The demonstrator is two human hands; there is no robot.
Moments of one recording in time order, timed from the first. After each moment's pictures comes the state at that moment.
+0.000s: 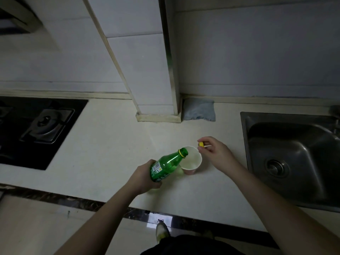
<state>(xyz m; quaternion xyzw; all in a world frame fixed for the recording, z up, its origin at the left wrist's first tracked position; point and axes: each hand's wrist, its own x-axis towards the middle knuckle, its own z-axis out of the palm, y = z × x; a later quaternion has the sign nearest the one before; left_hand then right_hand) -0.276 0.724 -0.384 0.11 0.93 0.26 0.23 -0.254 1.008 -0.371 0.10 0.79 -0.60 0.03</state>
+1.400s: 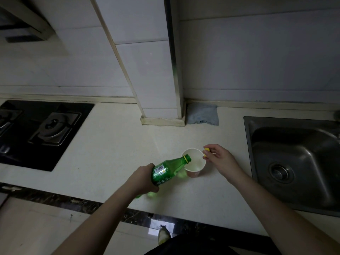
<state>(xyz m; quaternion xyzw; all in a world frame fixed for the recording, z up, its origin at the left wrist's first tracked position) -0.278 0.718 -0.362 0.12 0.95 0.14 0.26 -0.248 1.004 -0.392 0.15 0.71 -0.69 0.02</state>
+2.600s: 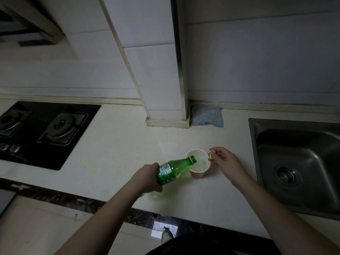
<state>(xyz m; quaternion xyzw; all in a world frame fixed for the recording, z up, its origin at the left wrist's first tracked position) -0.280 0.721 -0.347 0.13 0.95 0.07 0.26 -0.244 1.000 -0.391 0.16 0.67 -0.72 0.00</state>
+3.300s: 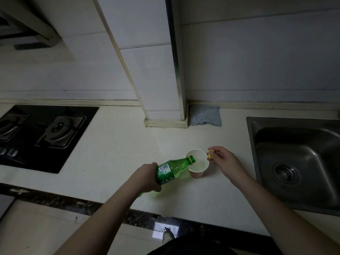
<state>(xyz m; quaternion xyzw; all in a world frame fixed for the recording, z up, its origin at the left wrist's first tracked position) -0.282 0.723 -0.340 0.13 0.95 0.06 0.26 -0.245 1.003 -0.400 0.16 0.68 -0.72 0.00</state>
